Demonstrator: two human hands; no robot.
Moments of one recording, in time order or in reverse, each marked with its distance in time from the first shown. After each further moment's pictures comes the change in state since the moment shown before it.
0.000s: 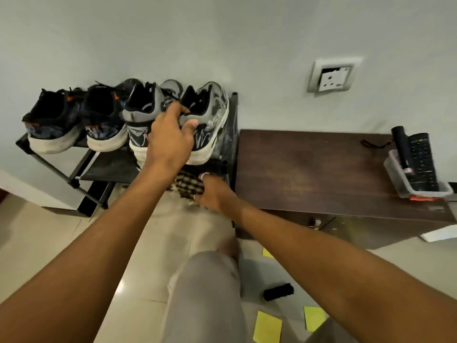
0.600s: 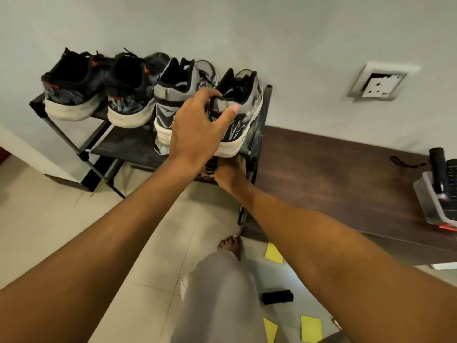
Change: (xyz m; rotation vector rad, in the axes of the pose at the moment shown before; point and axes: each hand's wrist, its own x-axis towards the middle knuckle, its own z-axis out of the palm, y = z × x) left_hand -0.007 -0.021 -0.001 -0.193 0.121 0.000; right_hand 0.068 0.000 0.022 -0.132 0.125 0.109
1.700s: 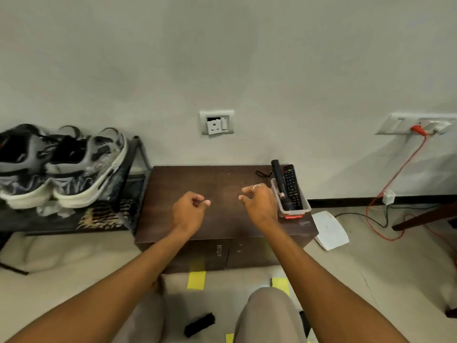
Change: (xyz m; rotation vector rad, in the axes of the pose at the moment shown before) left_hand -0.127 0.135 0.240 -0.121 -0.387 -0.279; right_hand -0.194 0.286 -0.242 0.158 0.521 0.298
